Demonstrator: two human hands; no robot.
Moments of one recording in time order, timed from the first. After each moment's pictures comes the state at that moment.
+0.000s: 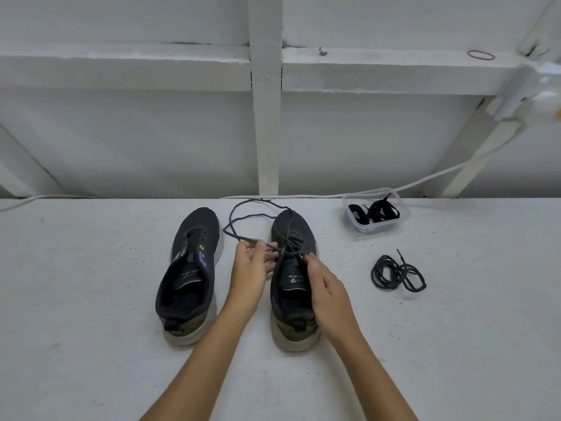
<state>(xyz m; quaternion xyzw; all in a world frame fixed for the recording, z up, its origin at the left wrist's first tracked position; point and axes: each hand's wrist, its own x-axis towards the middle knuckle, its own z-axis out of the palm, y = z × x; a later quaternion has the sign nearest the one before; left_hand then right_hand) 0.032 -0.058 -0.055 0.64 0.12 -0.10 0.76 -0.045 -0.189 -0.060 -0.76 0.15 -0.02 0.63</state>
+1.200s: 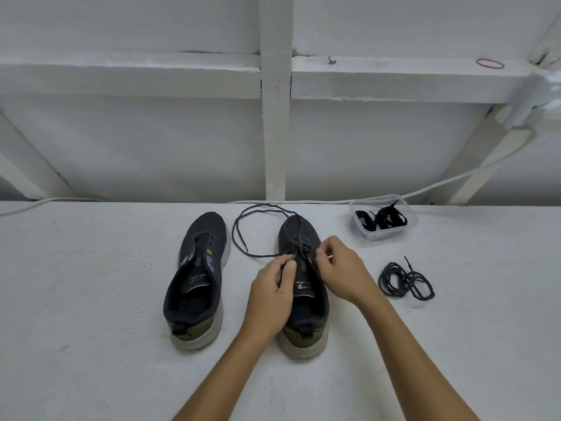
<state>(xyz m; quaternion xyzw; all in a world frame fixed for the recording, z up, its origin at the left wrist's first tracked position) -0.003 -0.061 -0.058 0.81 -0.03 -0.06 0.58 0.006 -0.224 -0.028 -0.90 0.11 0.03 0.41</state>
